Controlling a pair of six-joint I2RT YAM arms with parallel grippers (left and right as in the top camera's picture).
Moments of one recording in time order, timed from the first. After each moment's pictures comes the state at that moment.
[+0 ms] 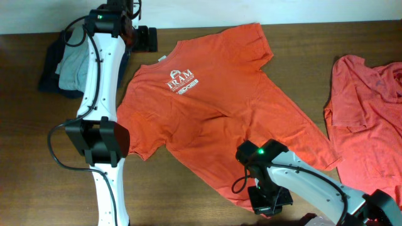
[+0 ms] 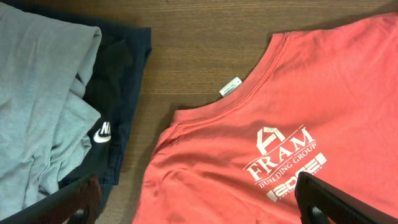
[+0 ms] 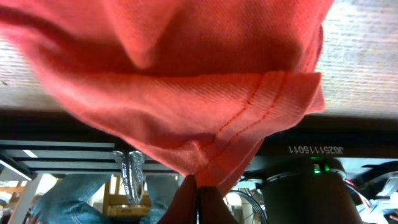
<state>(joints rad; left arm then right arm) -0.11 2.38 2.58 -1.27 -0.03 -0.10 0.64 1.42 0.76 -1.33 -0.22 0.50</state>
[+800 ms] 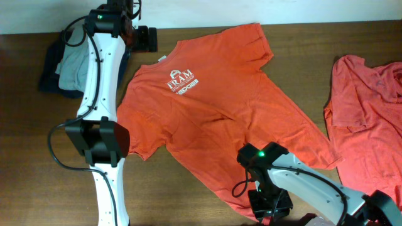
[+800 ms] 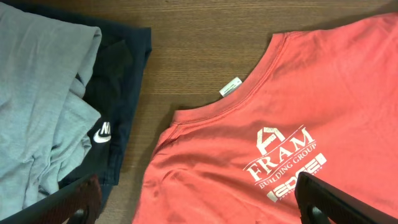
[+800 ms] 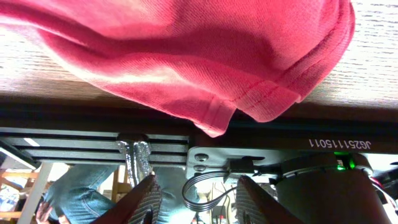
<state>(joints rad) -0.11 2.38 2.58 -1.27 -0.03 -0.10 0.64 1.41 0.74 -1.33 -0.27 0.50</state>
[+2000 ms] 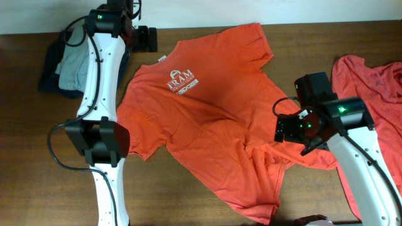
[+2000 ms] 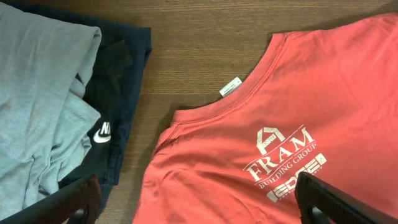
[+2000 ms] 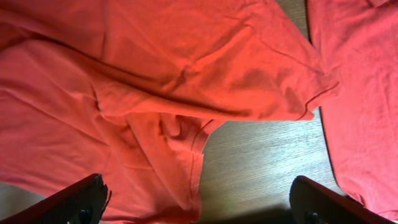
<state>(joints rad) -0.11 2.38 2.58 -1.27 -0.03 -0.10 0.14 1.33 1.31 -1.37 0.11 0.38</state>
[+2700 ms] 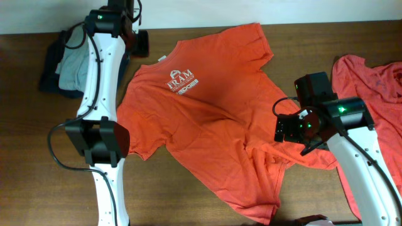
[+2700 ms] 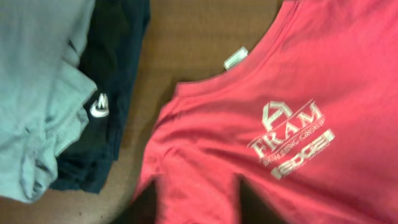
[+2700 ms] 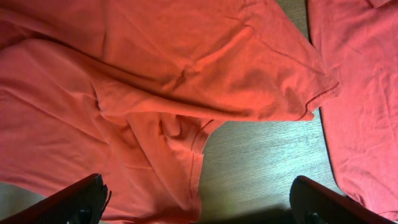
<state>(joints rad) -0.11 2.38 2.56 -1.35 -0.03 -0.10 0.14 1.33 1.31 -1.37 0.11 0.38</state>
